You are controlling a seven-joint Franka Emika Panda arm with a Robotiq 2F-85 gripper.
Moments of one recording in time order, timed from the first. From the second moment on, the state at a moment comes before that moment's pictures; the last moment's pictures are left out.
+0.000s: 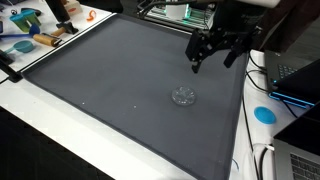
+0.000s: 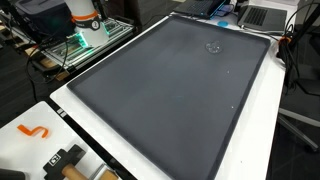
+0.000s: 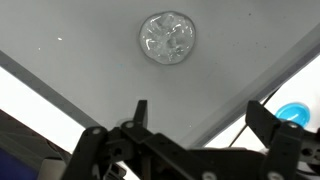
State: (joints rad) arm 0.33 0.55 0.20 -1.47 -0.19 2.04 -0.14
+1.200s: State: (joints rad) arm 0.48 0.56 0.17 -1.46 -0.46 1.92 0.05
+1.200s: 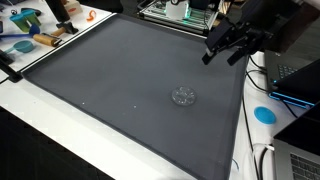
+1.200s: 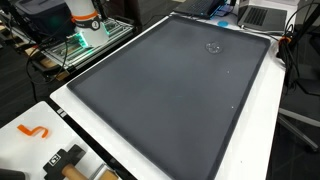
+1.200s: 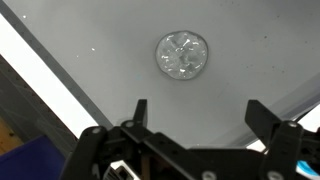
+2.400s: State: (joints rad) arm 0.52 0.68 0.14 -1.36 -0.46 1.88 0.09
